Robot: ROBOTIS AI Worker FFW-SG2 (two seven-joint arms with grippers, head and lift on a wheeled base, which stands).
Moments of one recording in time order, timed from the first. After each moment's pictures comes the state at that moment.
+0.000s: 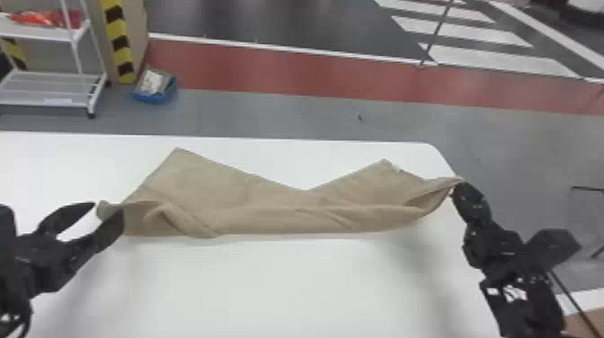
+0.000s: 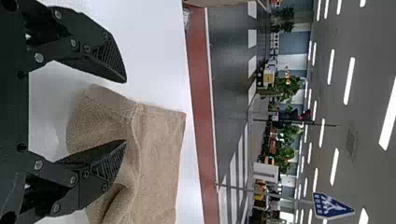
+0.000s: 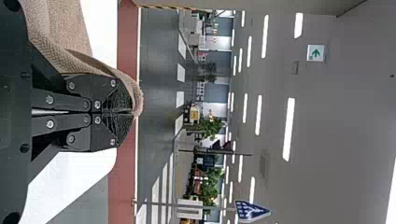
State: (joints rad) left arm 0.19 0.31 -0.02 -1.73 0.26 0.24 -0.28; right arm 0.26 -0.24 -0.37 -1.55 -0.29 -0.27 0.28
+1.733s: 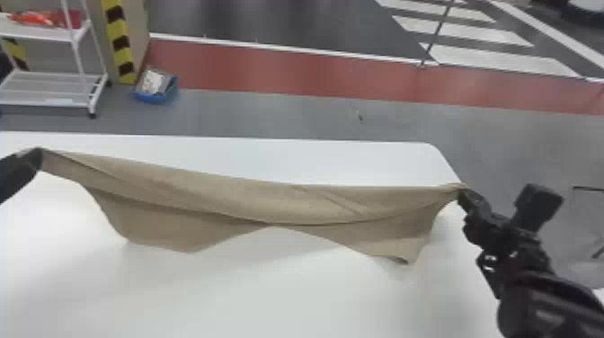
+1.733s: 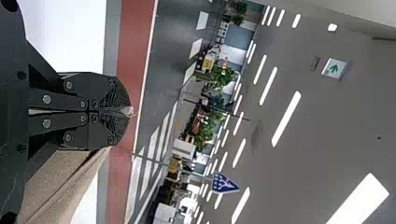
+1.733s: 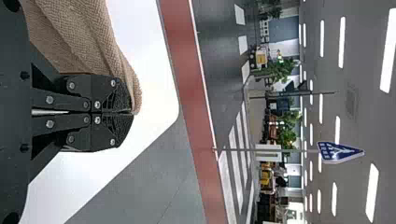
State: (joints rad) left arm 0.31 0.35 0.24 -1.92 0.67 0.19 -0.46; right arm 0.04 -0.20 -0.43 -1.57 -0.24 0.28 0.07
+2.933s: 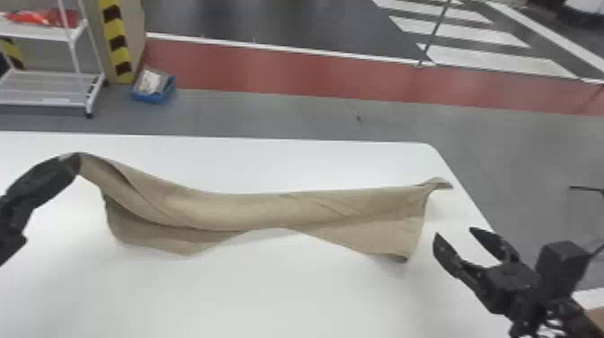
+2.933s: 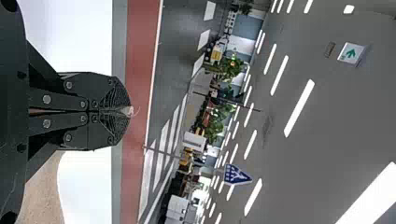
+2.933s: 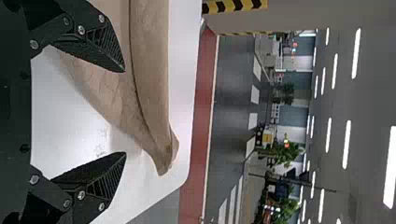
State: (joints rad) left arm 0.26 0.33 0.15 -1.89 0.60 0.19 -0.45; right arm 0.47 -0.11 -0.53 -1.99 -0.09 0.25 0.49
